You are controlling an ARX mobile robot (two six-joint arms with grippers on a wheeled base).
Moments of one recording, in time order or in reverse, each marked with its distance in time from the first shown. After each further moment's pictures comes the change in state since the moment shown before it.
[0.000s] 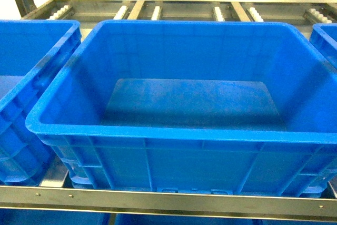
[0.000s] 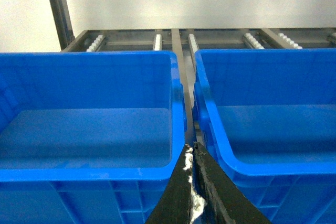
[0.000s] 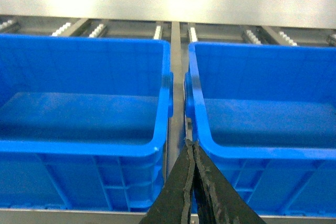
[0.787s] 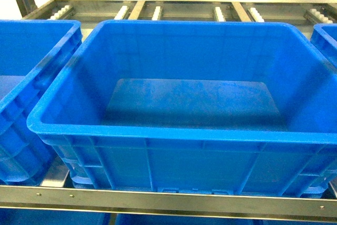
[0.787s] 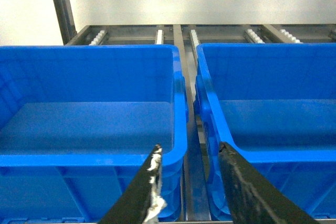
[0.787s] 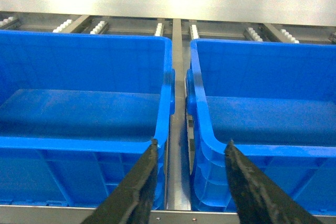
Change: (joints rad) left arm 0.000 -0.170 0.000 -0.182 0.000 0.000; right arm 0.000 -0.002 -0.003 -0.014 -0.001 -0.001
